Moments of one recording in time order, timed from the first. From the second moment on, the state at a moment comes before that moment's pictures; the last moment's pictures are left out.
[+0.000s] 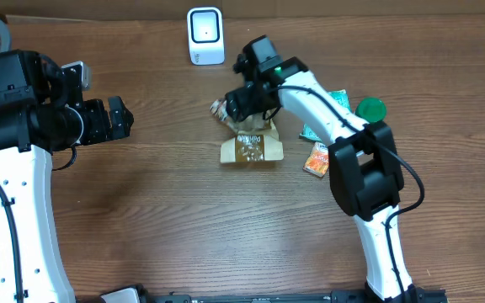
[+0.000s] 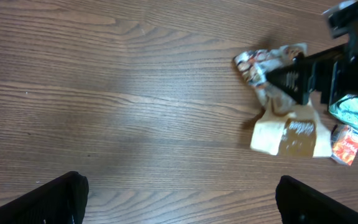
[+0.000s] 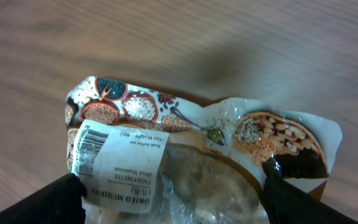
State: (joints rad) left arm 0.24 1.45 1.58 -1.26 0.30 0.00; right arm 0.49 2.34 1.94 -0.80 -0.19 0.09
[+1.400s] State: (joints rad) left arm 0.24 1.45 1.58 -1.26 0.30 0.00; right arm 0.54 2.31 2.14 -1.44 -0.25 0.19
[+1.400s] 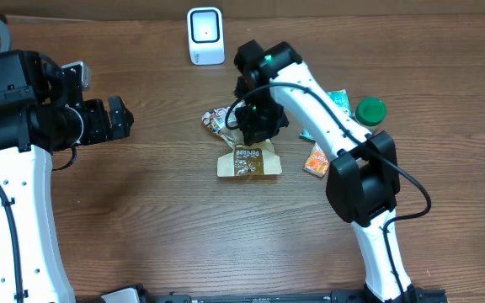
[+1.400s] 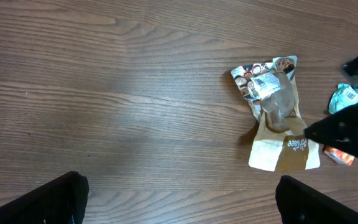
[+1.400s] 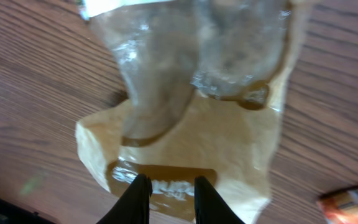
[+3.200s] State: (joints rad) left arm 0.24 1.45 1.58 -1.26 0.30 0.00; right arm 0.28 2.13 1.83 -1.16 -0.41 0.22
